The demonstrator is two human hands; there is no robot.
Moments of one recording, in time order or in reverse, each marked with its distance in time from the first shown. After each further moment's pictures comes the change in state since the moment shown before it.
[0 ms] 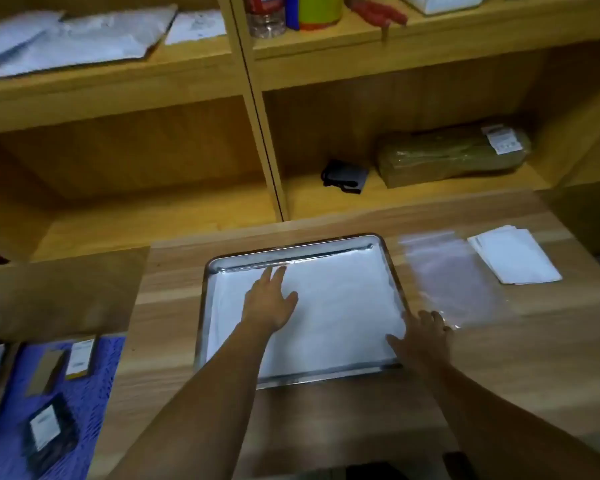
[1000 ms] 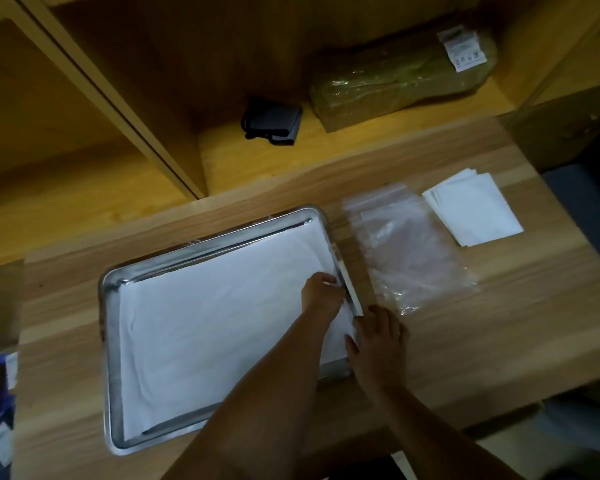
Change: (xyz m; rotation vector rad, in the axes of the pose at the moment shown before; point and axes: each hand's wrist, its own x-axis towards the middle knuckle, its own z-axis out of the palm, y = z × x) left_hand 0.086 0.161 0.170 -0.673 -0.311 -0.445; right_hand 0.025 0.024 0.057 0.085 0.257 -0.032
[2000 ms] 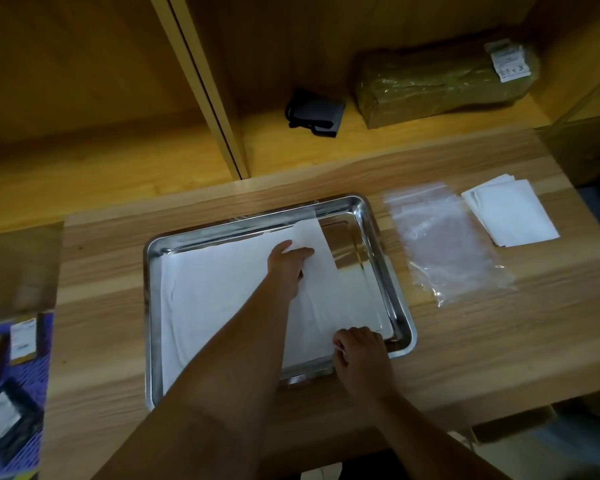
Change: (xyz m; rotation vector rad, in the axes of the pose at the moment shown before) left_hand 0.027 -0.025 -0.135 -0.686 0.018 -0.092; right_hand -0.049 -0.087 0.000 0.228 -0.132 -0.281
